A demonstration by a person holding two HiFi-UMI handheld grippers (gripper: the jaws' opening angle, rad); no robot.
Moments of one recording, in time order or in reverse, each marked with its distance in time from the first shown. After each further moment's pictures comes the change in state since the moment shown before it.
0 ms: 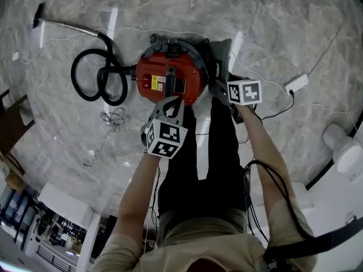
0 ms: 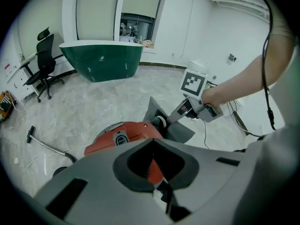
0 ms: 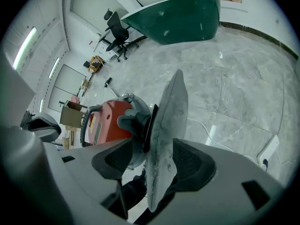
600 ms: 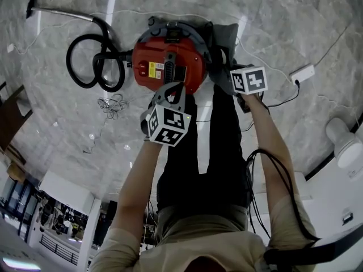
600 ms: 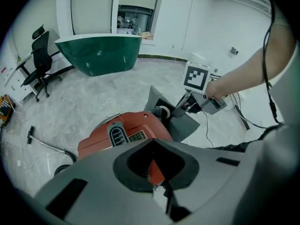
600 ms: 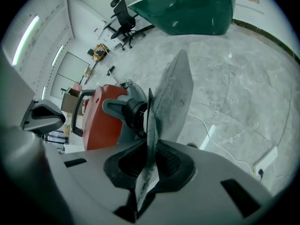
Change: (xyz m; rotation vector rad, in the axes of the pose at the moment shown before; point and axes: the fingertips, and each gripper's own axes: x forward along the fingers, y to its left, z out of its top) left arm 0.032 0.003 -0.022 0.022 0.080 0.008; right arm 0.024 -0.015 -0.017 -0.095 0.094 0.007
